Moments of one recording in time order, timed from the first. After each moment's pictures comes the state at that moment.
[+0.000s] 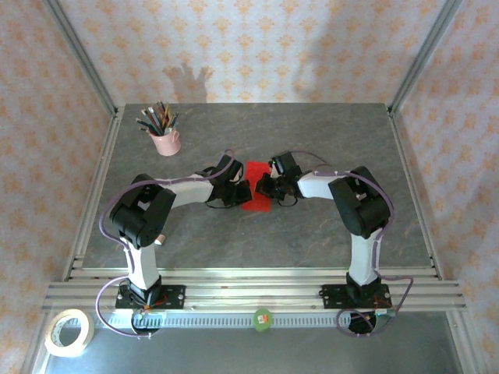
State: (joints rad) left arm -0.53 1.87 1.06 -0.20 0.32 -0.85; right arm 0.52 1.96 1.06 -0.01 -0.42 0.79
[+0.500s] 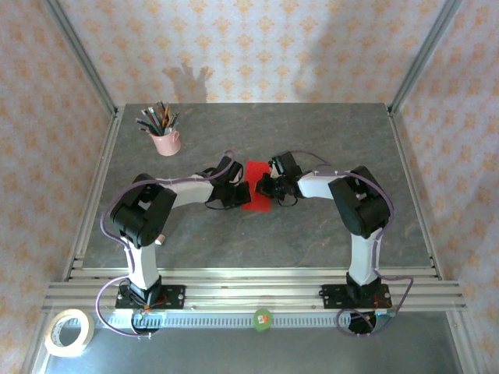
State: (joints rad) left arm -0.53 1.88 1.05 -0.21 0.31 -0.82; right arm 0.52 1.96 1.06 -0.01 -0.42 0.78
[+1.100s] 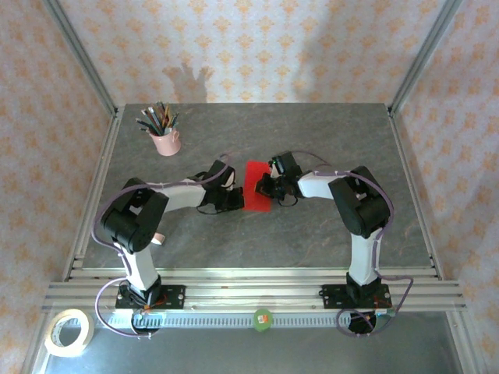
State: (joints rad) left arm -0.49 1.80 0.94 -0.23 0.34 -0.67; right arm 0.52 1.96 1.06 -0.01 -0.43 0.78
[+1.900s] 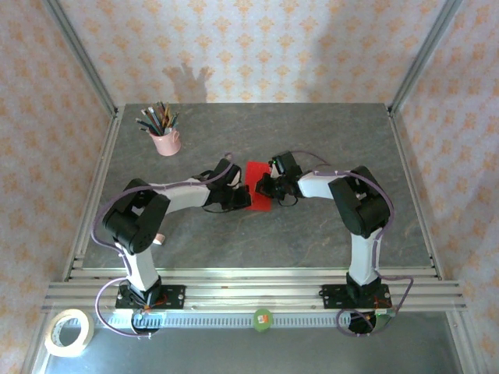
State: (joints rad) left arm -0.54 1.82 1.00 -0.20 0.37 -0.78; right arm 0.52 1.96 1.06 -0.01 -0.43 0.78
